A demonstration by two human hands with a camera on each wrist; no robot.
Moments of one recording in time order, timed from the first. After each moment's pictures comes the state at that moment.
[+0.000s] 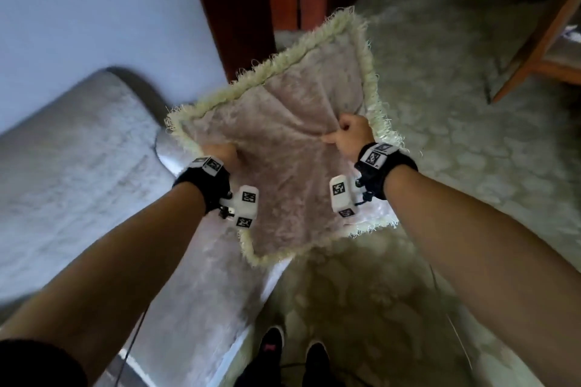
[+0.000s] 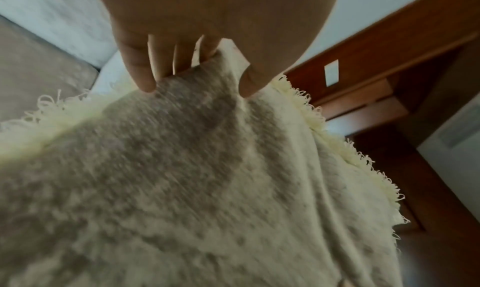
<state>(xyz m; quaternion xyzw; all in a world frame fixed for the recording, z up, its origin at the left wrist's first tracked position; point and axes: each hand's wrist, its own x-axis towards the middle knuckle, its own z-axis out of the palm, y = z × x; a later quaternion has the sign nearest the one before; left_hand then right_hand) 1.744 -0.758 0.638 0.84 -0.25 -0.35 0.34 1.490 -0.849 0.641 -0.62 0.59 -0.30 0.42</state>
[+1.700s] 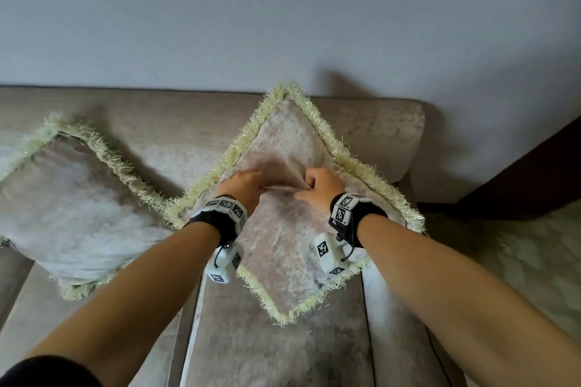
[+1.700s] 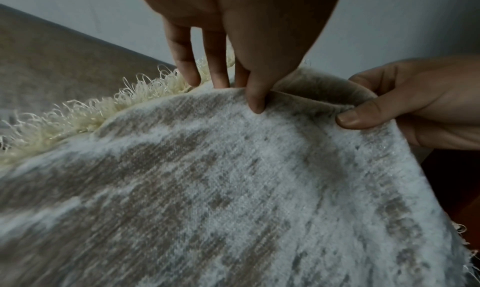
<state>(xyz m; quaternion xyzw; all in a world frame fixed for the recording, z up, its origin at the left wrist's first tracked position) 2.171 -0.561 0.583 0.97 -0.20 -0.05 0.12 2.124 -0.758 0.585 -0.92 0.08 0.05 0.38</state>
